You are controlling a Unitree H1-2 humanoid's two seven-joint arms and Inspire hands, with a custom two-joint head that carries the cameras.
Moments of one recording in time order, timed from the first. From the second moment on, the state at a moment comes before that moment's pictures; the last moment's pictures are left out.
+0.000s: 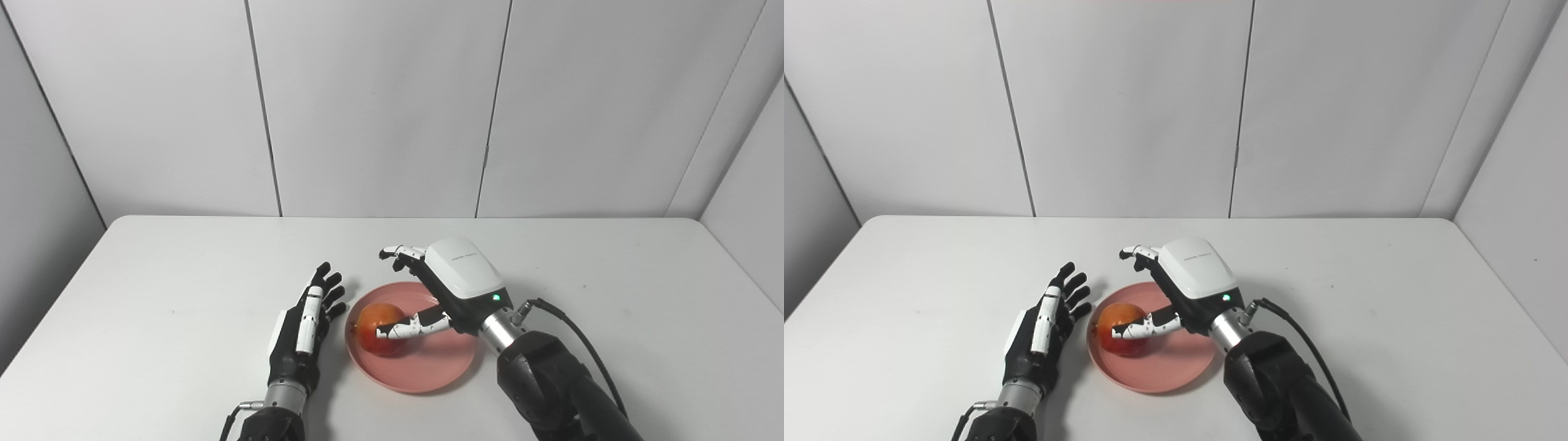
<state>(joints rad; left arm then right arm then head) -0.18 -0.10 -0.02 0.08 -0.09 0.10 0.00 -0.47 -0.22 0.44 -0.09 -0.91 0.10 0.18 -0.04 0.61</state>
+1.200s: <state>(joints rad) -0.18 -0.08 -0.01 0.08 -0.11 0.10 -0.02 -0.22 -0.04 0.00 -0.14 -0.17 0.18 0.14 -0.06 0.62</state>
